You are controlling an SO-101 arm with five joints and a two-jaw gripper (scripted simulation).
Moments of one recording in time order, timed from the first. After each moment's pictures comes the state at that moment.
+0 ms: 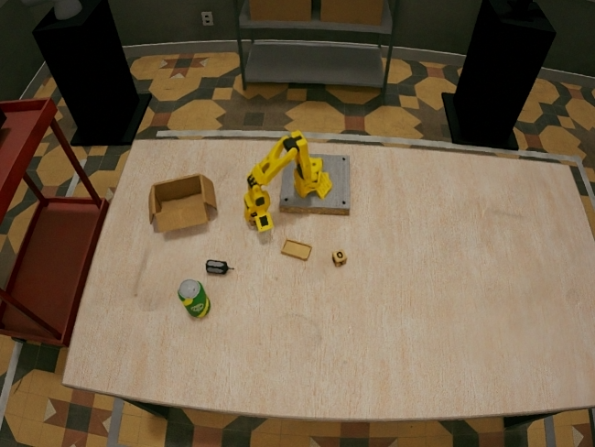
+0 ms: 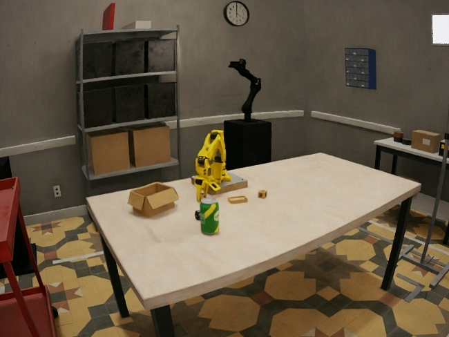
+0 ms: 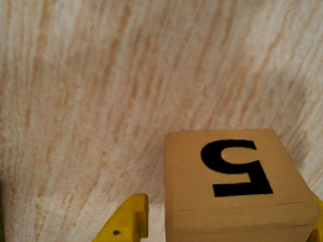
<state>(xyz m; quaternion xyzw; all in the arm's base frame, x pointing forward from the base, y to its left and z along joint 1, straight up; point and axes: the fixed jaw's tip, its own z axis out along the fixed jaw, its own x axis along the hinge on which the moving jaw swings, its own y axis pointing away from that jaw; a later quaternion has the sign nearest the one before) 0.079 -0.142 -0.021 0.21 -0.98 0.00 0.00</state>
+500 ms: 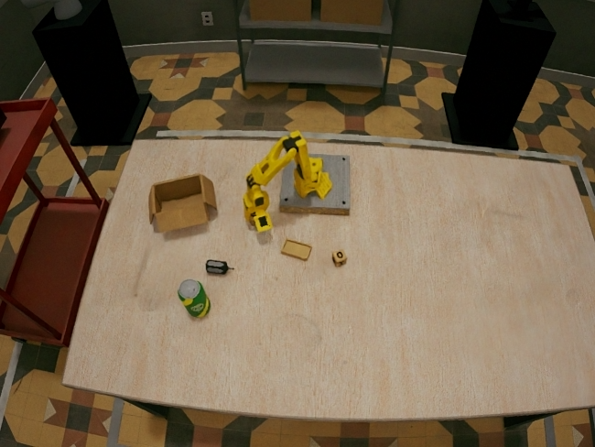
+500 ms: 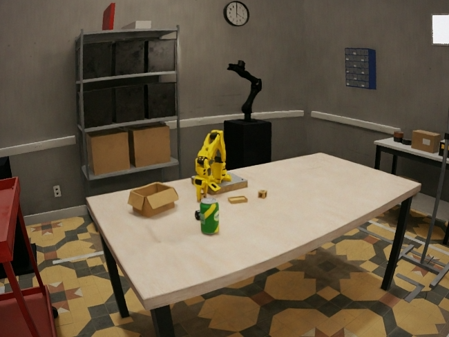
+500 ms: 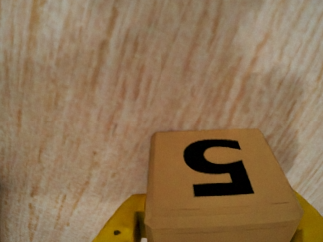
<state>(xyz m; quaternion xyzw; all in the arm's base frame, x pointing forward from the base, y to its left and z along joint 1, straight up) 0.080 -0.145 -0.021 0.21 -0.98 0.00 0.00</state>
